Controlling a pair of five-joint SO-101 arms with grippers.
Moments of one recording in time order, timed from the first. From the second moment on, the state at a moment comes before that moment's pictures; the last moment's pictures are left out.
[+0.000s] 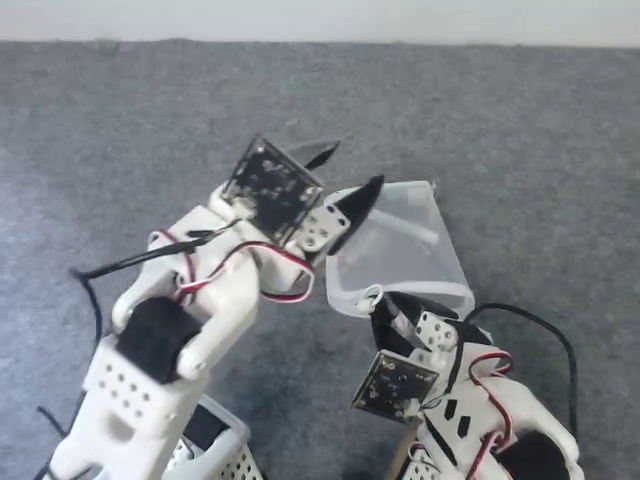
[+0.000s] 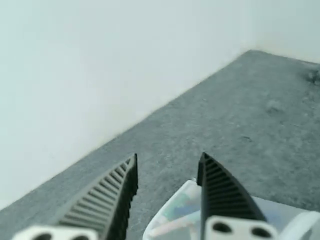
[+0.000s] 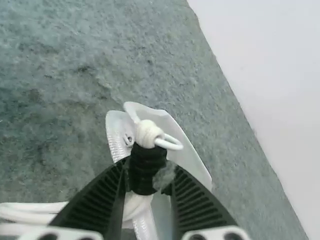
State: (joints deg) left arm 27.3 -50.5 25.6 56.2 -7.8; right arm -33.4 -104.1 62.3 77.9 42.5
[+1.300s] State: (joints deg) left arm 33.0 -54.6 39.3 70.1 -22.6; right arm -20.9 -104.1 57.1 76.7 37.1
